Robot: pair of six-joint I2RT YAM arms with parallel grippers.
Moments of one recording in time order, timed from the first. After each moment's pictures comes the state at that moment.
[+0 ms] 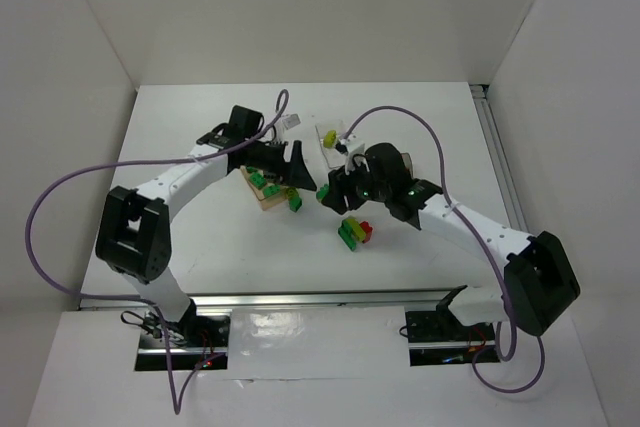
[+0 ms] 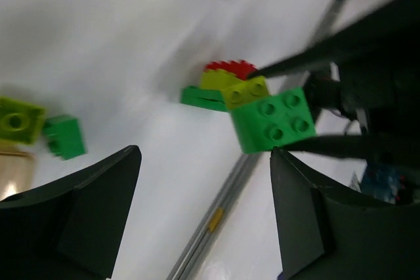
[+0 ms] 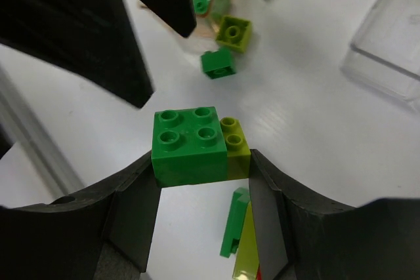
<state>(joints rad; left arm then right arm) -0.36 1.72 1.34 -0.51 0.77 -0.24 0.64 1.32 0.87 -0.09 -0.22 0.14</state>
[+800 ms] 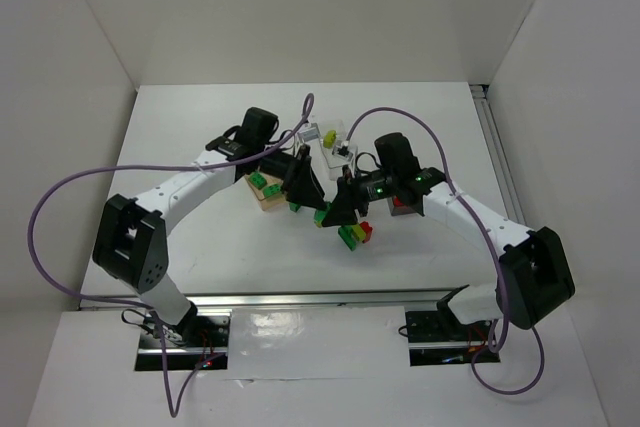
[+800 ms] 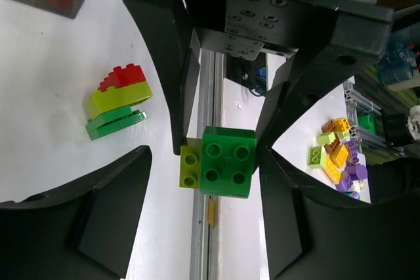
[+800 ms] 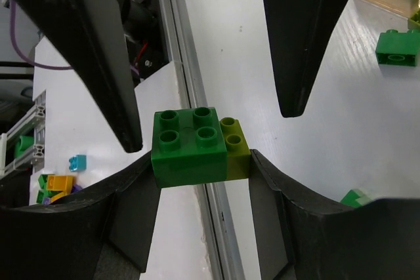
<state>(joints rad) -0.47 1.63 1.28 -0.43 1.15 0.05 0.51 1.36 0.94 -0.27 -0.96 0.05</state>
